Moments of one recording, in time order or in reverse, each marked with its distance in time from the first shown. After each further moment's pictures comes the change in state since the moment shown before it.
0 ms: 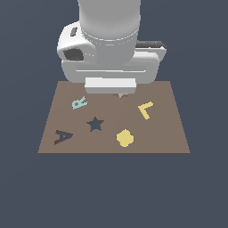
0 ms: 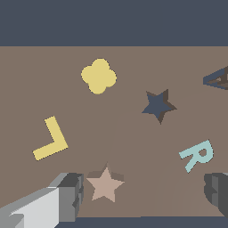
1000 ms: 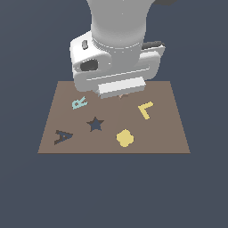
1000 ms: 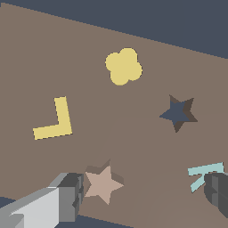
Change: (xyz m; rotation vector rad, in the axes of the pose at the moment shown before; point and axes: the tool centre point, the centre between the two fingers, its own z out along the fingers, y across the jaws) arm -0.006 -0.013 0.017 -0.004 0.007 -0.243
